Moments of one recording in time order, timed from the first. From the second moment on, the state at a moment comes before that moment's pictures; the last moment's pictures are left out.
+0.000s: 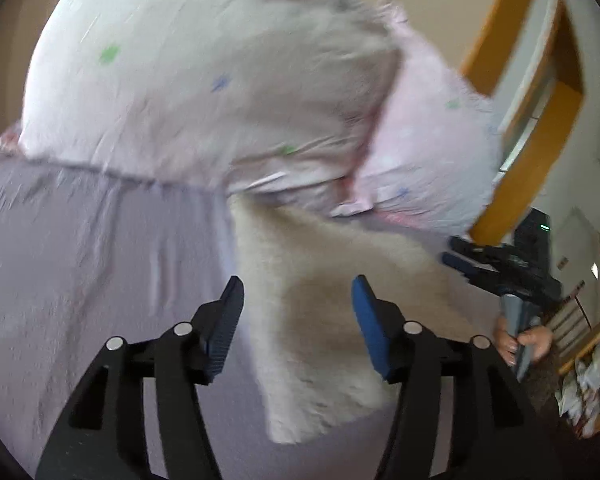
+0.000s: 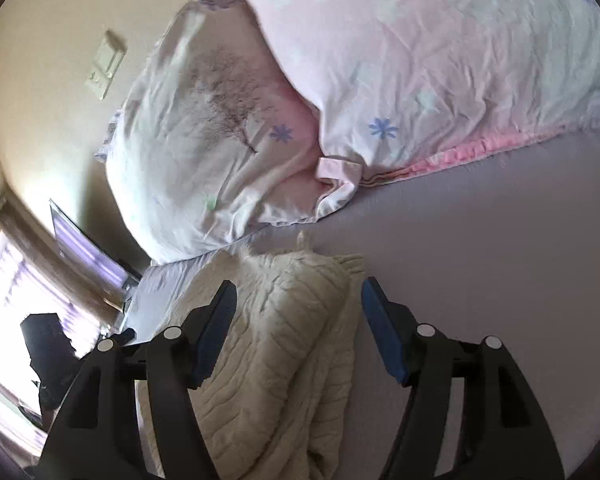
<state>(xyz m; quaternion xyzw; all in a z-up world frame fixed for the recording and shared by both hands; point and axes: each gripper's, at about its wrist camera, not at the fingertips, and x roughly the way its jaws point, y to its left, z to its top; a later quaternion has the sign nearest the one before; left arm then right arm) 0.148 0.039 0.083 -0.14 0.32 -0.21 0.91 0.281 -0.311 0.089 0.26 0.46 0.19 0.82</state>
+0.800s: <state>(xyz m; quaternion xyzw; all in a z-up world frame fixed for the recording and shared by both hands) 0.117 0.014 0.076 -0.07 0.33 -0.23 0.91 0.242 -0.252 0.146 0.11 0.43 0.23 0.86</state>
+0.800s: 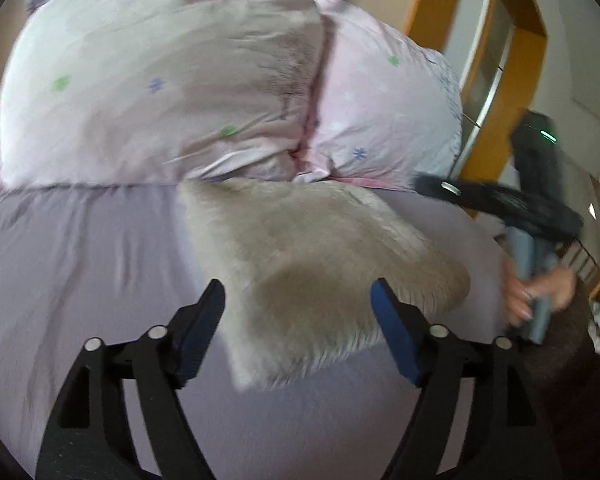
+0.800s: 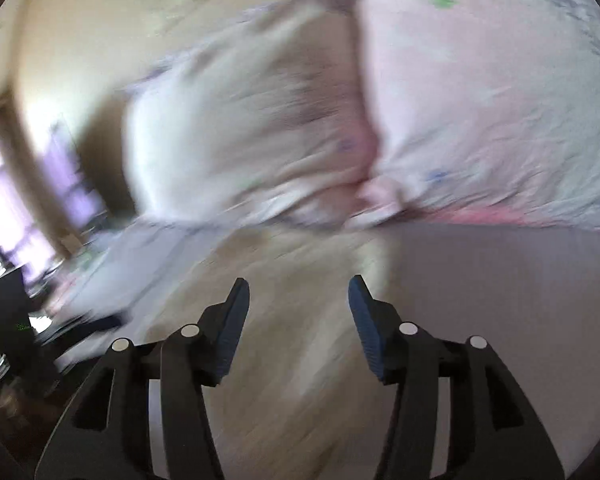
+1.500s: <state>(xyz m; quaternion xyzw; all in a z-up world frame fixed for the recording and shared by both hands) 0.098 -0.003 0.030 -0.01 0.41 -0.10 0.91 0.160 -0.239 0.097 0.06 0.48 0.09 0.87</state>
